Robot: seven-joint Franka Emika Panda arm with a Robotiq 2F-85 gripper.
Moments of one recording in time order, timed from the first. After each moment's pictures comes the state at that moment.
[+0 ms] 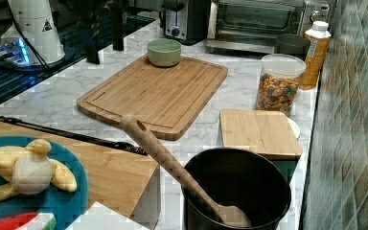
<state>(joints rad) -0.26 -0.03 -0.21 -2.24 -0.17 0.72 -1.33</state>
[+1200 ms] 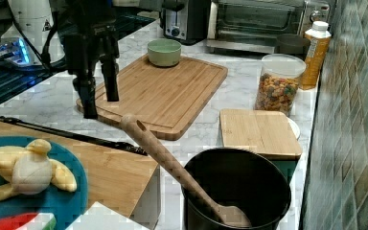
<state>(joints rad) -0.30 0.13 -0.26 -2.27 -0.13 1.06 -1.50</state>
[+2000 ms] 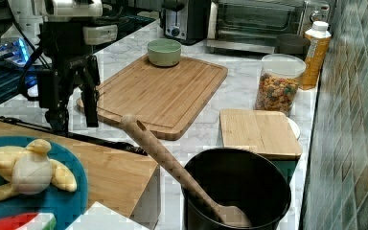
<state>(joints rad) -0.35 0.22 -0.28 -2.33 -0.12 1.22 -1.53</state>
